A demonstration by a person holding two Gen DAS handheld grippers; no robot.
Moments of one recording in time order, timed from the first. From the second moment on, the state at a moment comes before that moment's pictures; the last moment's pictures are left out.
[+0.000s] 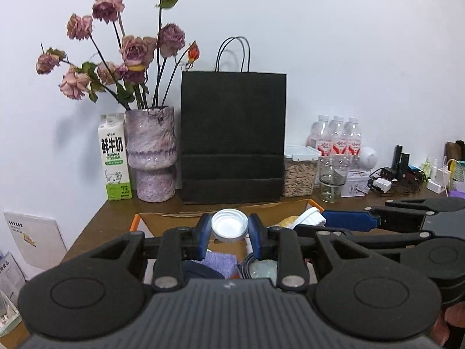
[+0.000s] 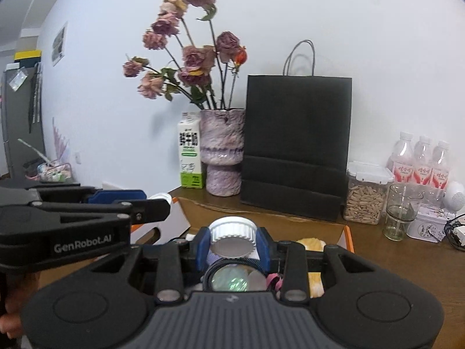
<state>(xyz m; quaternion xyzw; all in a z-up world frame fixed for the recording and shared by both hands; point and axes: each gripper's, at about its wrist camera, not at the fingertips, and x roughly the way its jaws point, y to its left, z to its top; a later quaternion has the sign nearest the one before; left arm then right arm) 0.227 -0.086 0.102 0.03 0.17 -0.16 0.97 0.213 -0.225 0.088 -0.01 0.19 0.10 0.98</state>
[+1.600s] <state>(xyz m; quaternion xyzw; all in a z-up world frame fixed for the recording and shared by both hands) 0.188 -0.048 0.084 0.02 0.19 -0.09 0.98 0.156 -0.238 0.072 0.01 0.21 0.03 0.98</state>
